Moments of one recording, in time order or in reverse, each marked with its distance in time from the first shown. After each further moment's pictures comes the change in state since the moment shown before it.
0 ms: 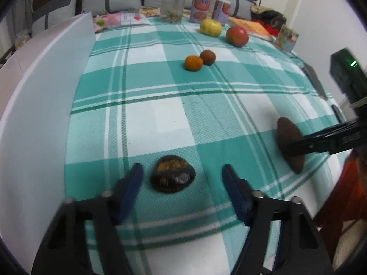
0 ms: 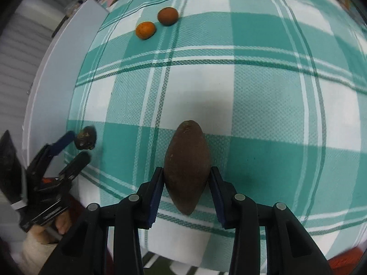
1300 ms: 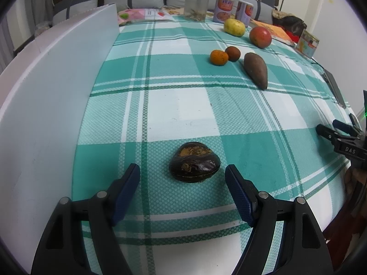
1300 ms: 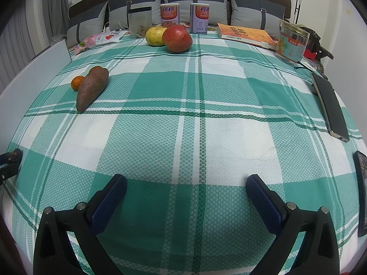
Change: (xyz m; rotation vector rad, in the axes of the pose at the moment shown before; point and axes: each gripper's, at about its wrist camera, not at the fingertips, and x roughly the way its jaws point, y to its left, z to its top) left arm 0.003 0.009 -0.018 -0.086 -0.031 0.102; right arm -0.008 -0.074 -0.032 -0.072 -0.527 -0.362
